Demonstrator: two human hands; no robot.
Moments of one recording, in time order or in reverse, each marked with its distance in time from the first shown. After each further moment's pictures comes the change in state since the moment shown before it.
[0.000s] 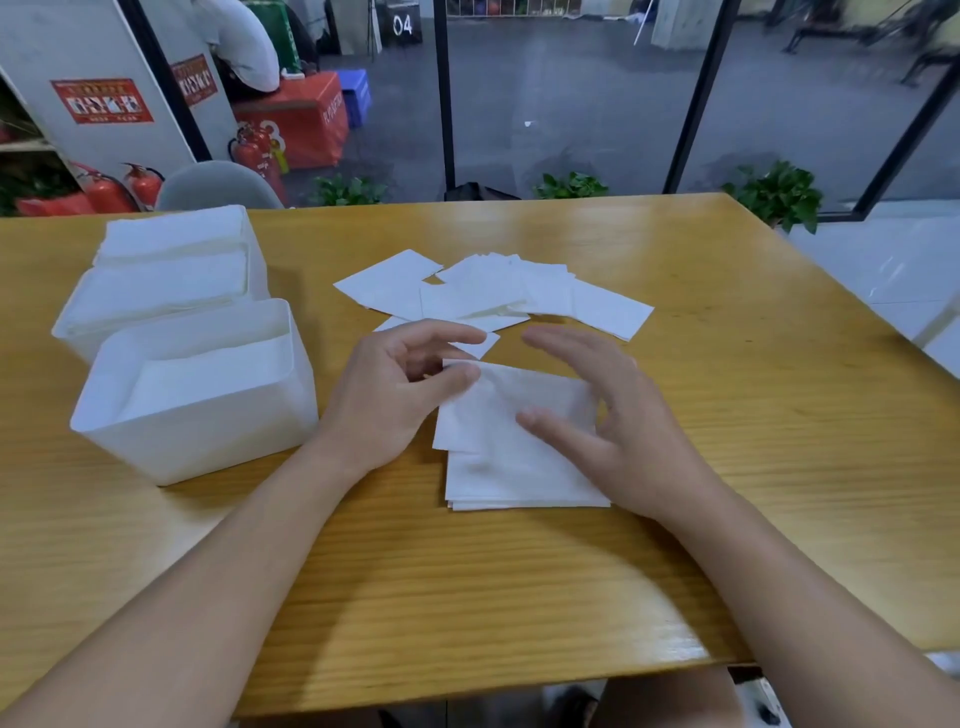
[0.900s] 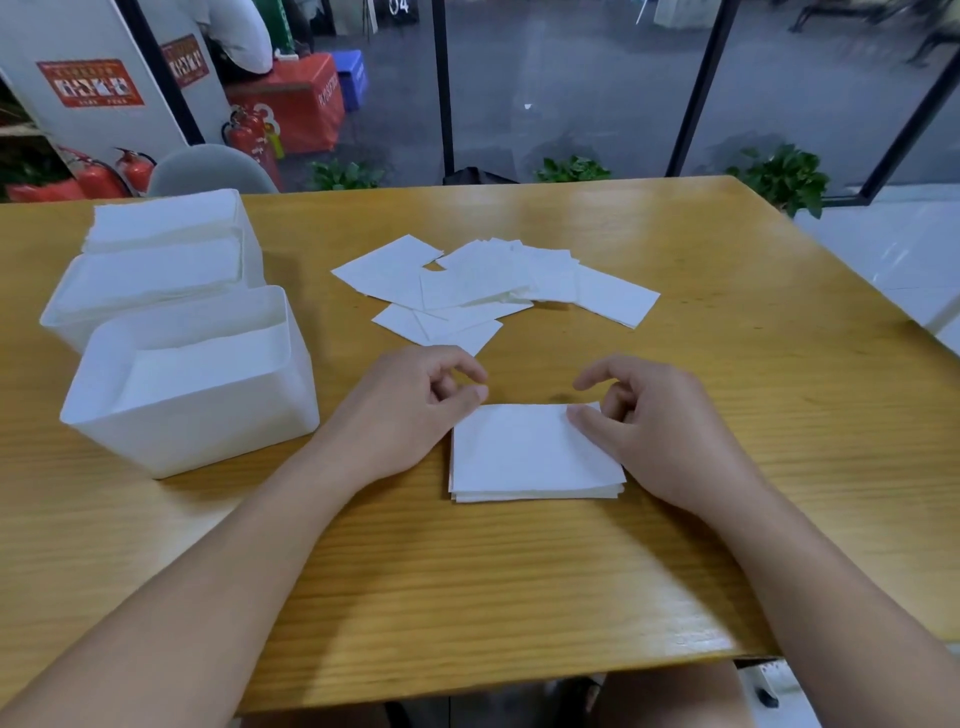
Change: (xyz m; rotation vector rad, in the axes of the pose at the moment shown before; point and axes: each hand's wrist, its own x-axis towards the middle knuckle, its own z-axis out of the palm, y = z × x) left_hand -0.002 -0.018 0.001 0.445 -0.125 -0.073; right_hand -0.011 0.023 -0.012 -0.010 -0.057 0.358
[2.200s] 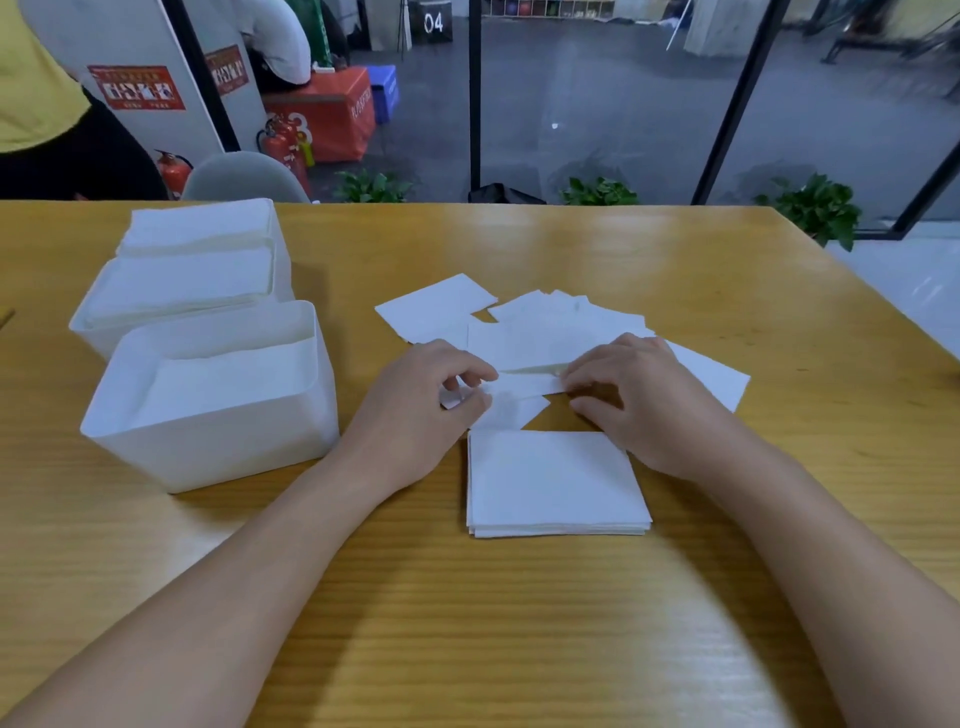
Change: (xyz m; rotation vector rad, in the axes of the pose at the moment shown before) left_hand 0.012 -0.015 -0.006 0.093 0.162 0.034; right_hand 0.080 -0.003 0.006 -0.432 -0.154 -0.352
